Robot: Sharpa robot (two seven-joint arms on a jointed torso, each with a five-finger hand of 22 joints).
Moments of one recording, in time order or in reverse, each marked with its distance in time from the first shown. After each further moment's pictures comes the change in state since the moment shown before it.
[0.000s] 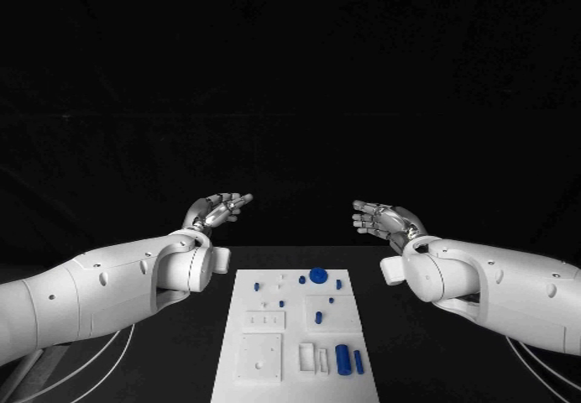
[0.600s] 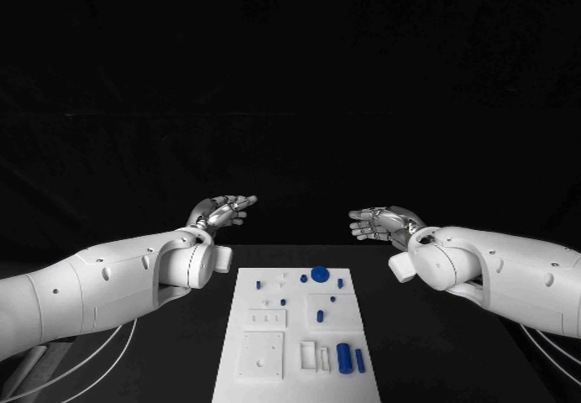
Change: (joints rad) left arm 0.006 -0.002 -0.007 -0.010 0.010 0.068 -0.049; left_hand 0.006 0.006 0.000 0.000 0.000 0.008 0.010 0.004 0.005 0.011 0.010 0.005 0.002 0.033 -0.001 0.020 0.012 0.000 0.036 -0.010 0.016 0.008; right arm 0.047 0.031 -0.035 -0.111 -0.110 0.207 -0.166; right_hand 0.062 -0.009 0.031 -0.053 0.004 0.031 0.004 0.023 0.009 0.048 0.017 0.007 0.003 0.035 0.019 0.023 0.018 0.000 0.030 0.001 0.000 0.046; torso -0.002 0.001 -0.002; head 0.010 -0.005
